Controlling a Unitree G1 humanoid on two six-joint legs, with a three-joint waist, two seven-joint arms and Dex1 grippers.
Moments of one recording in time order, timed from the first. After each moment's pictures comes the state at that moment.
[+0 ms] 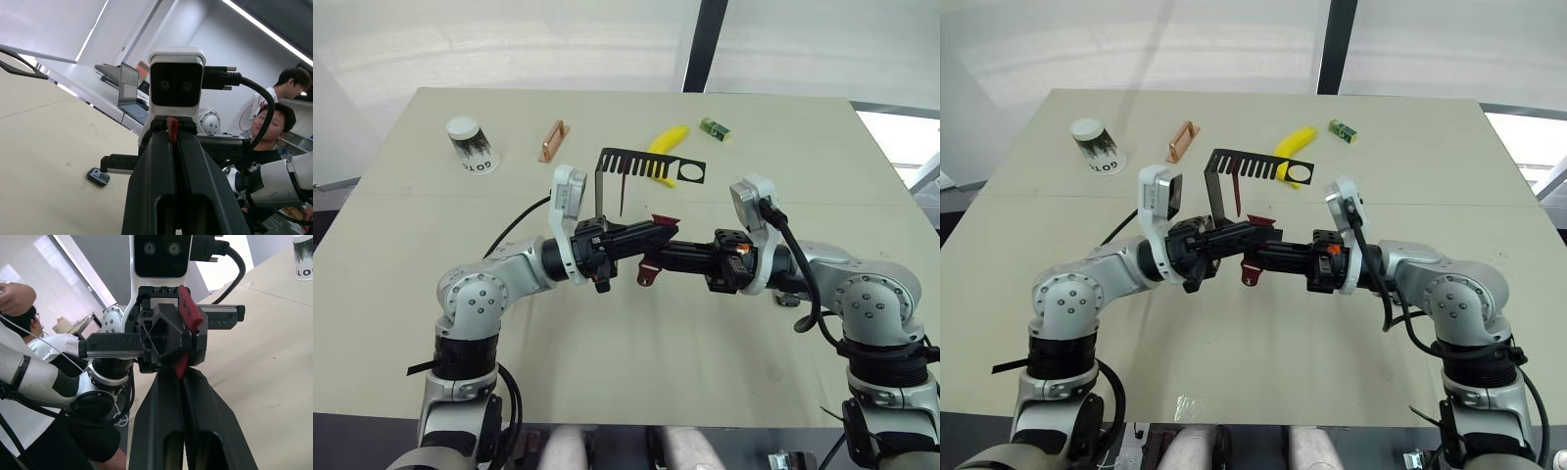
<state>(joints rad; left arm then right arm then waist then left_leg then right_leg) -0.60 0.33 0.09 -0.26 -1.08 1.00 -0.65 -0.58 -0.57 -0.06 -0.31 1.11 1.02 0.81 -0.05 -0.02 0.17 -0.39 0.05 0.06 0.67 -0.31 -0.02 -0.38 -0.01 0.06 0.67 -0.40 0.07</state>
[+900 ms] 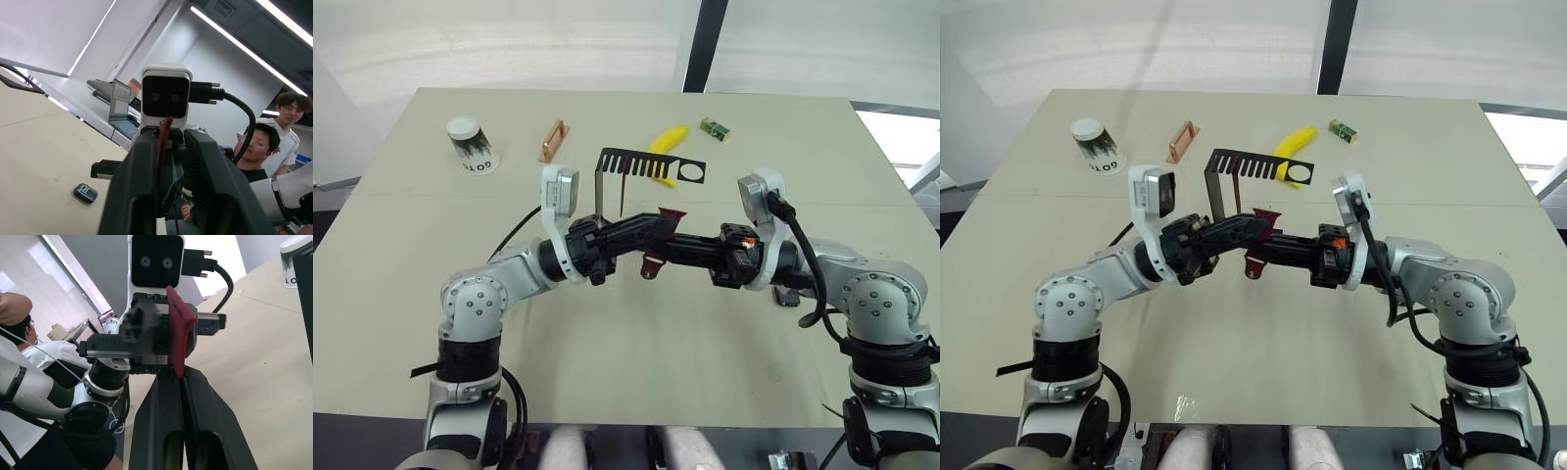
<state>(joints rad) -0.58 0.30 0.12 -0.23 -1.15 1.00 -0.62 -0.58 -0.57 -0.09 -0.31 1.13 1.03 0.78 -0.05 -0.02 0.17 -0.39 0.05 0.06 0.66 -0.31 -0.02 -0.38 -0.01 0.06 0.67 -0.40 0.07</state>
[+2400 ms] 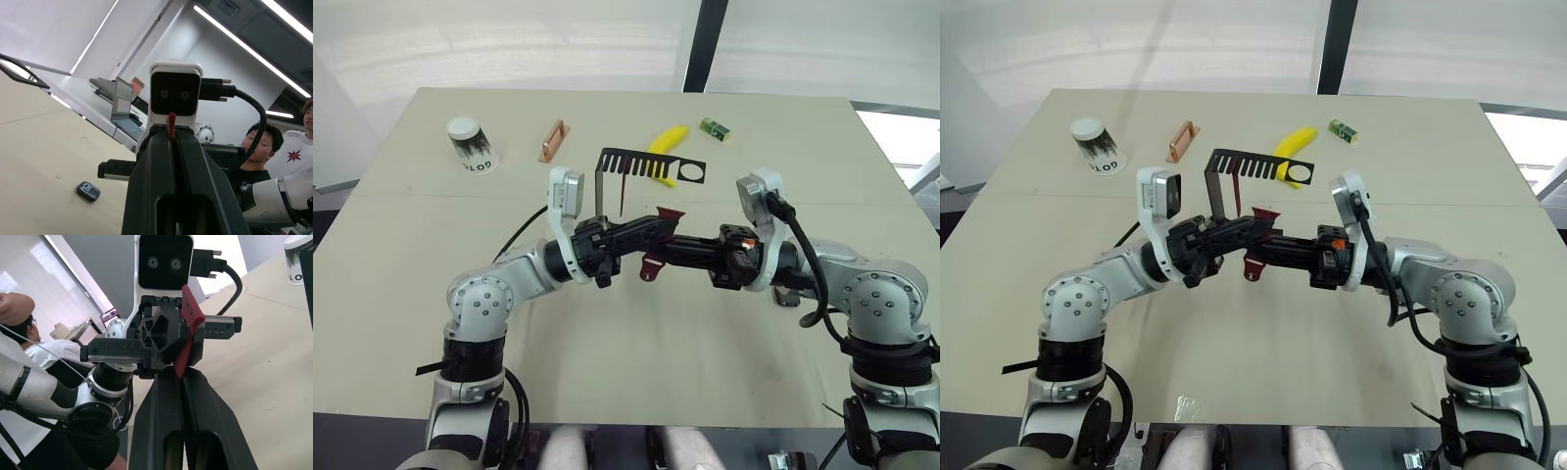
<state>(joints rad) -0.58 0.28 0.09 -0.22 -1.14 0.97 -0.62 -0.58 -0.58 -0.09 -0.33 1.14 1.05 0.77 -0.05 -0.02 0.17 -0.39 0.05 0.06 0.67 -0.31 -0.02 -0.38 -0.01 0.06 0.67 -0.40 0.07</state>
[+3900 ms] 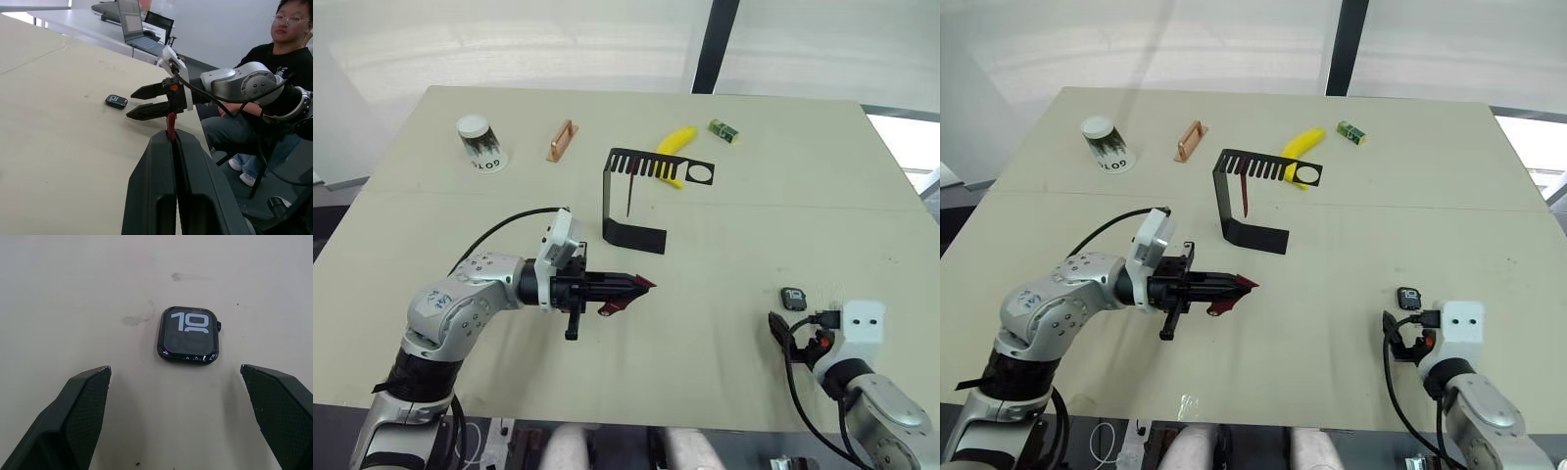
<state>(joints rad) -0.48 0.60 -0.08 -0.33 -0.78 0.74 -0.99 0.27 -0.36 -0.34 -0.62 0.44 0.74 0.11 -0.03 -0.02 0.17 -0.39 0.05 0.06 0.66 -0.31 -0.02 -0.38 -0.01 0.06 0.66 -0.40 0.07</state>
